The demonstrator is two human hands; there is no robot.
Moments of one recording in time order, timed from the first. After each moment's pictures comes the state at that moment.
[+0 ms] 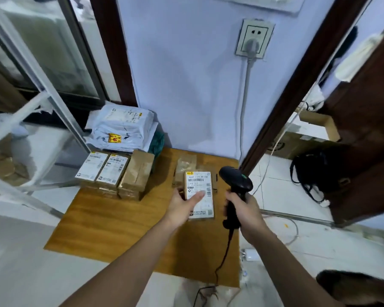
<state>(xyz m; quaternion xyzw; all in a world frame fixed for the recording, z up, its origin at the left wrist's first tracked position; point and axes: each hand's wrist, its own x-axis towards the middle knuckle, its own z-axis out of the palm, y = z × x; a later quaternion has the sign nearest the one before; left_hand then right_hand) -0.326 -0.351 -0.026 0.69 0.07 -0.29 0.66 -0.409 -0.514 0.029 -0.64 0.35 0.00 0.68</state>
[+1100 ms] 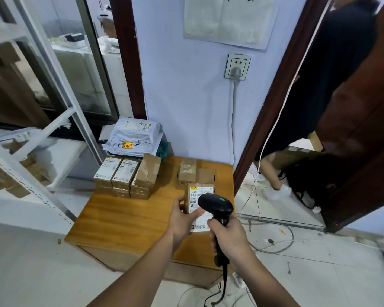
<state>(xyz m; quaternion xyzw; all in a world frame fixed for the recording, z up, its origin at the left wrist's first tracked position) -0.431 -0.298 0.010 0.66 0.05 -0.27 0.70 -0.534 -0.403 0.095 -0.71 0.33 0.03 0.62</state>
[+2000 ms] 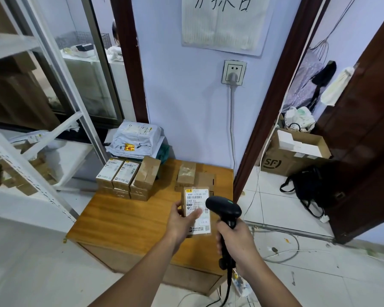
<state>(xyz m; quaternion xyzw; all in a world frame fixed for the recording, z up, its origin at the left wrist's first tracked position) -0.453 -0.321 0.011 0.67 0.09 -0.24 0.70 -0.561 -0.446 0.099 -0.69 0.32 0.03 0.65</state>
